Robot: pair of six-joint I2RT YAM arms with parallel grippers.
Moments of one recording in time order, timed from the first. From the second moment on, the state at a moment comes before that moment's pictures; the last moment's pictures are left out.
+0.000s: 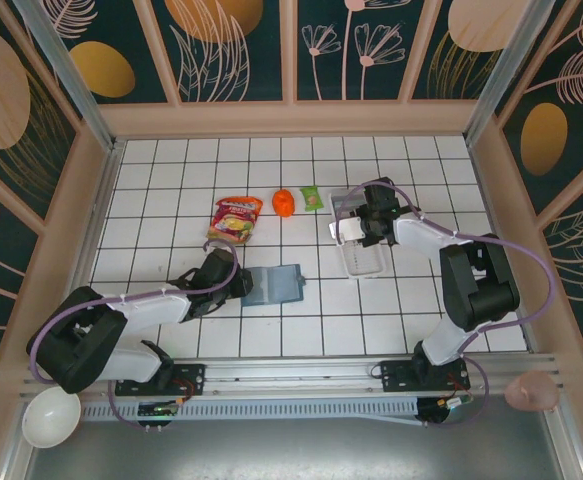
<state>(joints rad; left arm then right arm) -0.66 1.35 0.39 0.08 -0.05 -0.76 0.35 1.65 0.97 -0.30 -0.06 -1.58</state>
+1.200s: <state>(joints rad) -0.65 1.37 0.40 0.10 -0.03 -0.74 0.38 1.54 1.01 -0.52 -0.02 -1.50</state>
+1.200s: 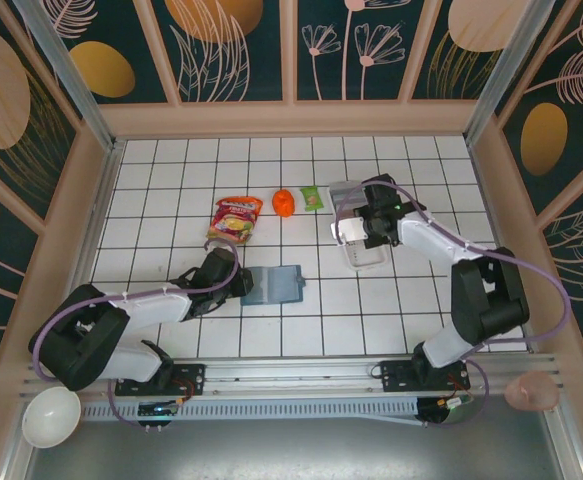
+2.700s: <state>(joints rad) -0.65 1.38 0.41 0.09 -0.02 -0.73 0.98 1.59 0.87 -0.07 -0.05 1.09</state>
